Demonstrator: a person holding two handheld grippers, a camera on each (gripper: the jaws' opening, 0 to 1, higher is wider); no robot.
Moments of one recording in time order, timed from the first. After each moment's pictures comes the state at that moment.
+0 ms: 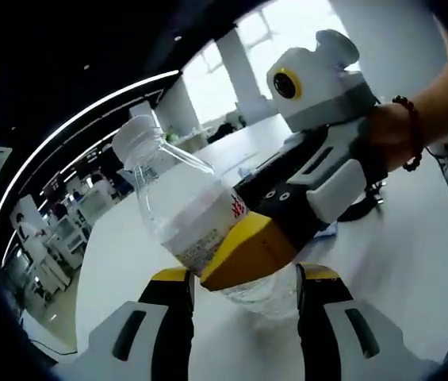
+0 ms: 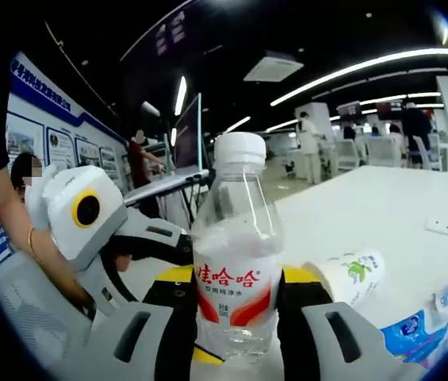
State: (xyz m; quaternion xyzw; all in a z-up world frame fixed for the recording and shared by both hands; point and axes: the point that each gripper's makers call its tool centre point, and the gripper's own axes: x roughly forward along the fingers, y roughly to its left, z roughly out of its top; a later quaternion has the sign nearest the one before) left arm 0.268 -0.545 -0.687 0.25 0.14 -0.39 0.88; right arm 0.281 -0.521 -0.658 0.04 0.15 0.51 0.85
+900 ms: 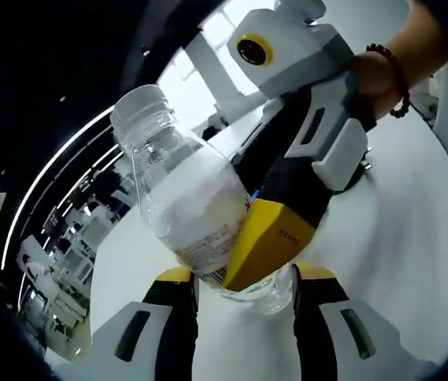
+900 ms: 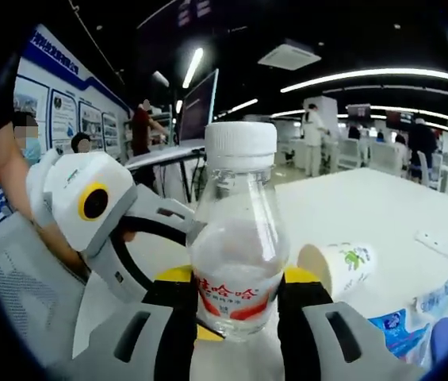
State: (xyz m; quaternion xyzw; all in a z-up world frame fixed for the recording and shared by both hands) left arm 0.262 -0.548 -0.700 0.33 0.11 -0.40 0.85; right arm 0.263 -0.530 -0.670 -0.06 0.16 0.50 0.85
